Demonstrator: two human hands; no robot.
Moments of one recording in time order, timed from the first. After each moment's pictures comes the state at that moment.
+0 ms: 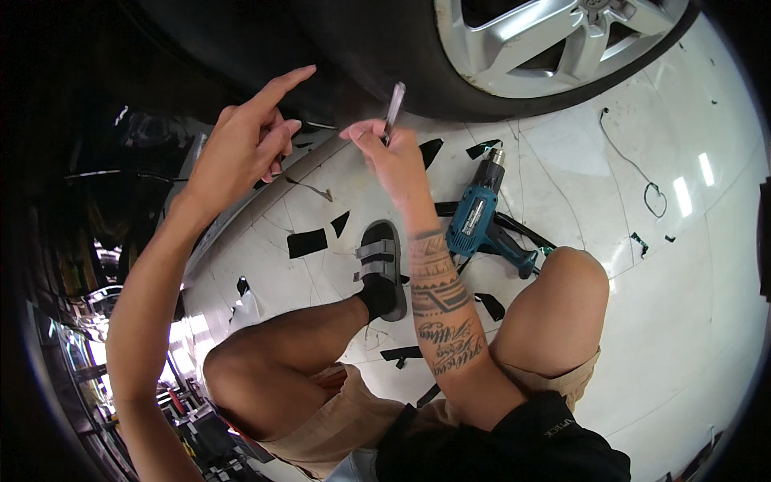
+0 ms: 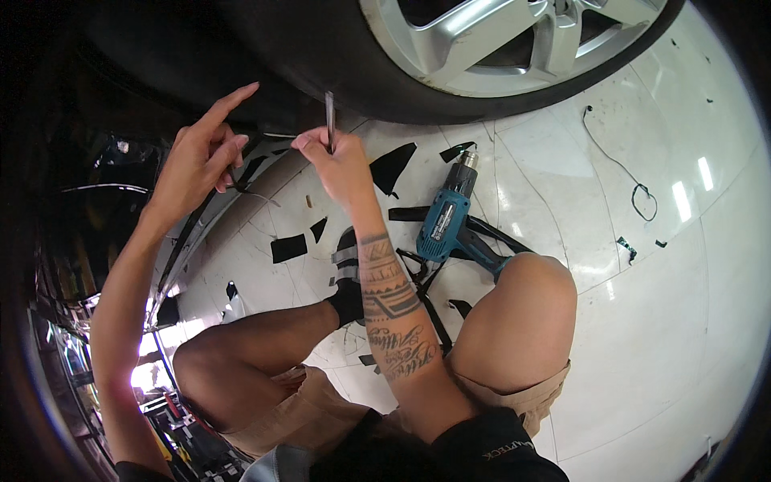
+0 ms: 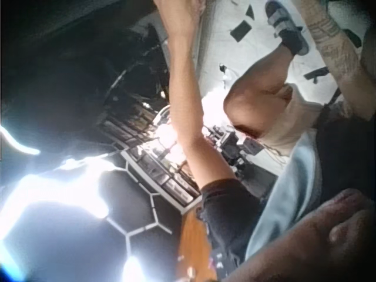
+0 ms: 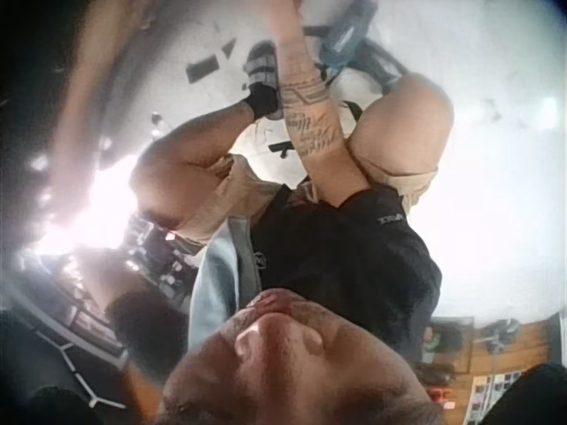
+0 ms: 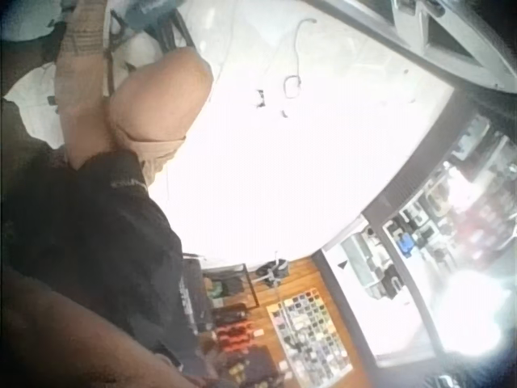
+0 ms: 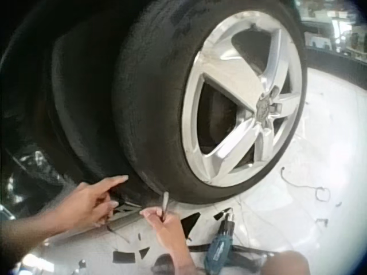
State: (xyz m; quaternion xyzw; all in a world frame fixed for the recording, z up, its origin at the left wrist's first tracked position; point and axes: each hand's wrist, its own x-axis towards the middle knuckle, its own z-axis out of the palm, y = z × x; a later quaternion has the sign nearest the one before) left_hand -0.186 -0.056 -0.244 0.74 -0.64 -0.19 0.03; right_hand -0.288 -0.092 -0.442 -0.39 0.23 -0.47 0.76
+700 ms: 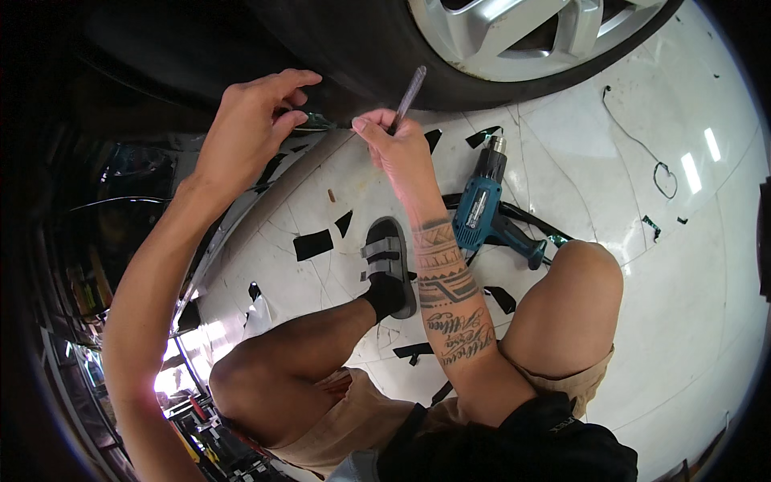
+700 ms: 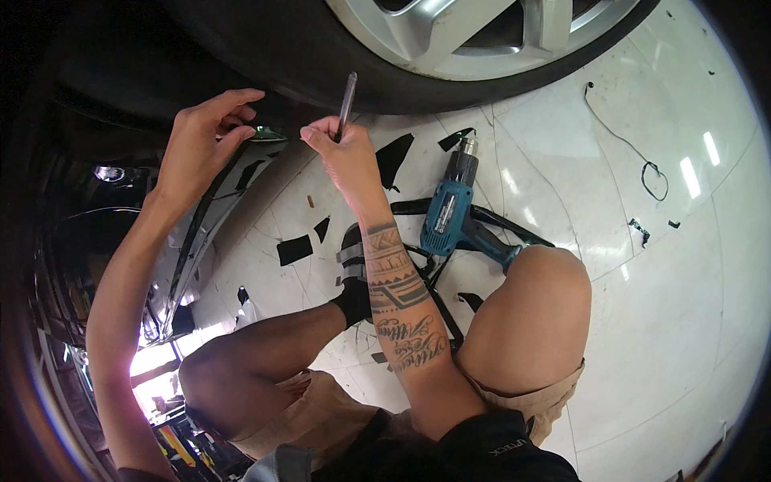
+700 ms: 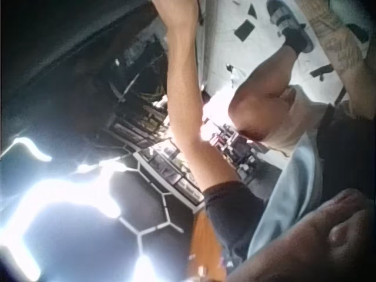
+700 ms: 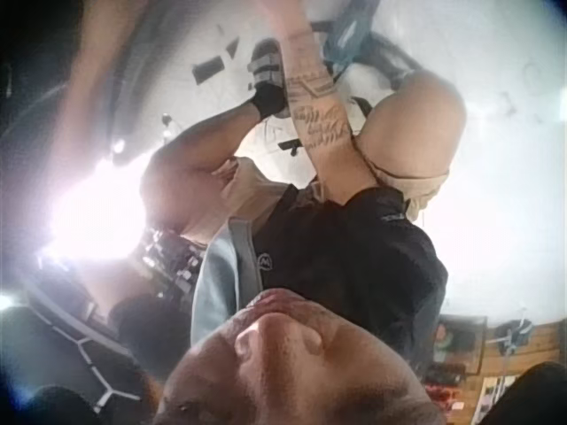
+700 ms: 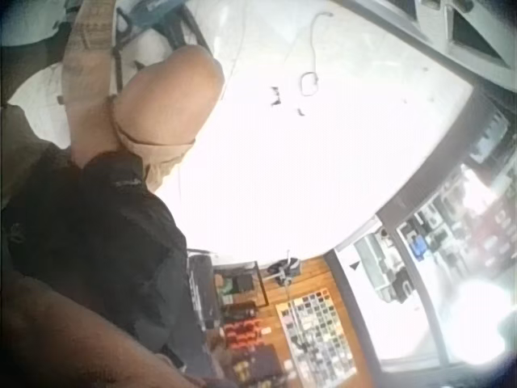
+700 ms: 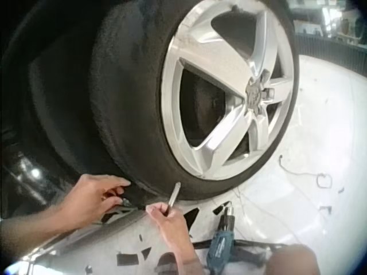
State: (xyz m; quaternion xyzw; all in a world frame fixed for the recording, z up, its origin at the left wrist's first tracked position) left_hand -0.187 -0.091 -0.264 0.67 -0.74 -0.08 0.01; right_hand -0.293 -0.101 -0.456 -0.25 0.23 -0.47 0.81
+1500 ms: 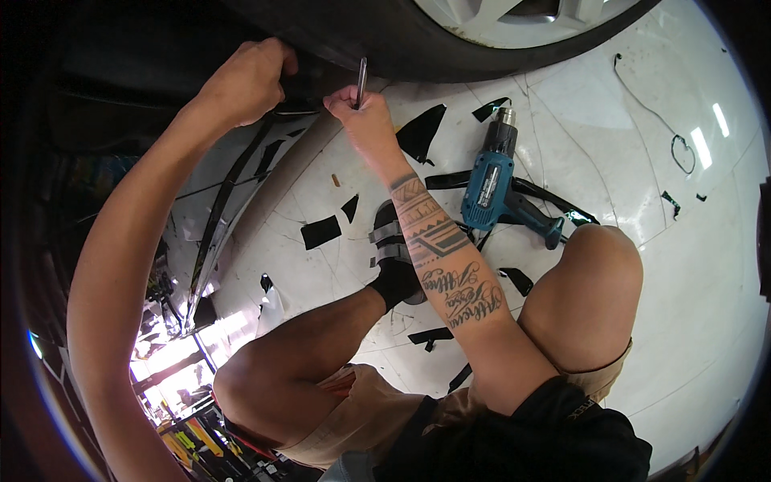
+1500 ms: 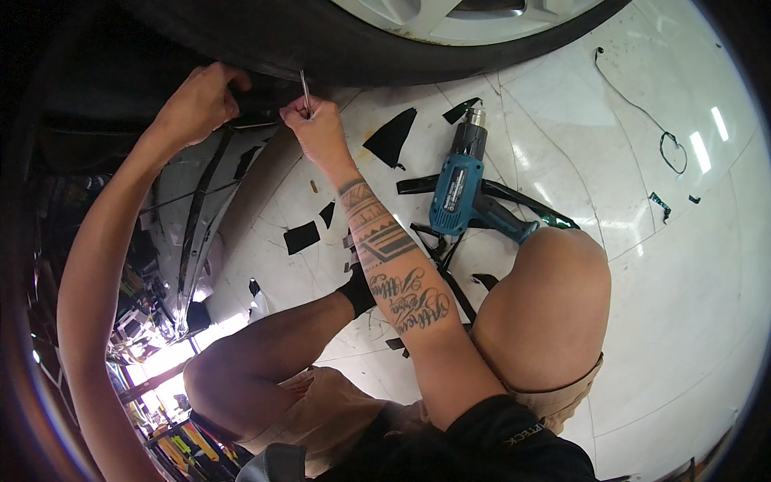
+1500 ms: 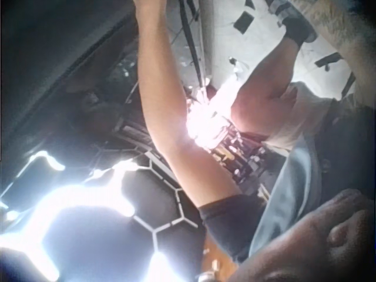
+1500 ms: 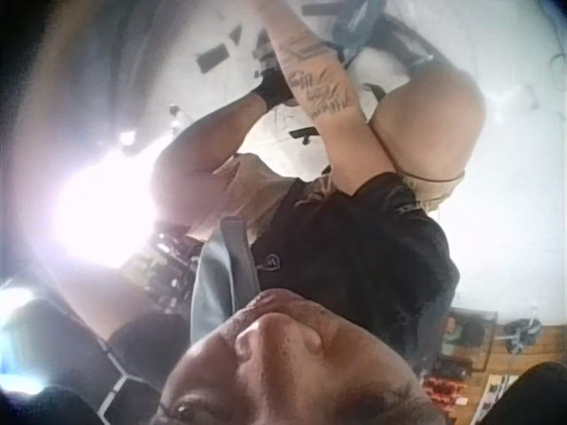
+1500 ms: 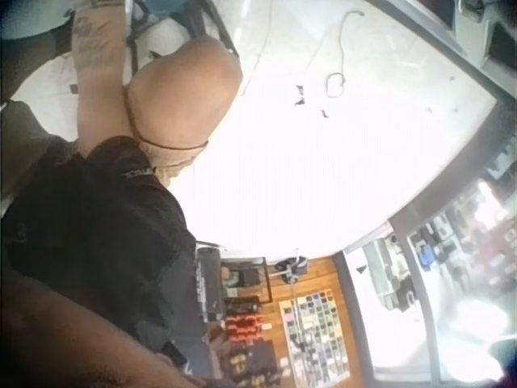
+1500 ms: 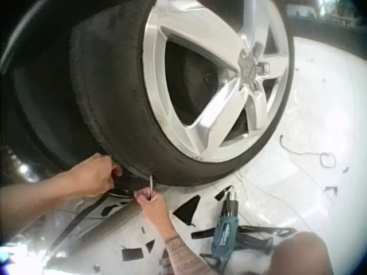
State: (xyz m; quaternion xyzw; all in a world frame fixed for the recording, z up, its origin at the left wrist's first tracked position) left_hand -0.181 -0.132 -0.277 0.69 -0.68 0.02 -0.25; right_hand -0.222 -0.109 -0.487 -0.29 0.27 -0.53 0.75
